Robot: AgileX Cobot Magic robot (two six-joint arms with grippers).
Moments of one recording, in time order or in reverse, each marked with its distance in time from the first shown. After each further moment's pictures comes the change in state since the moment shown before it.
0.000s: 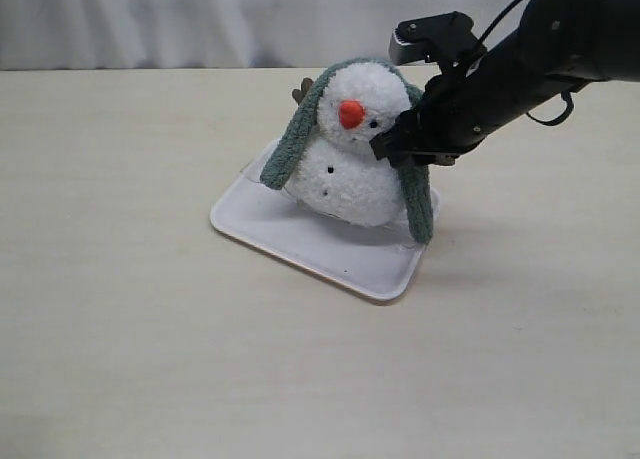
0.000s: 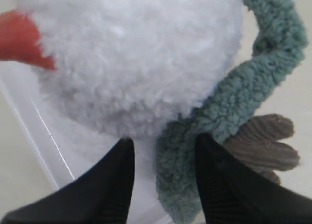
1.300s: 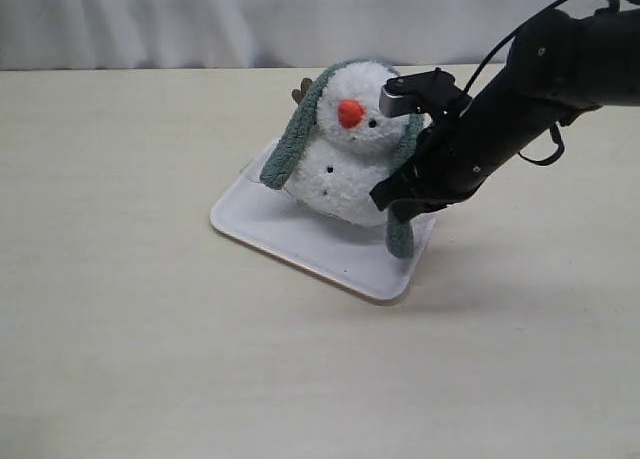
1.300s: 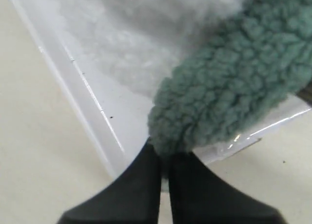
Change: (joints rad) left arm 0.000 0.000 0.000 0.000 0.000 0.000; right arm 0.000 0.041 0.046 0.096 0.147 -0.107
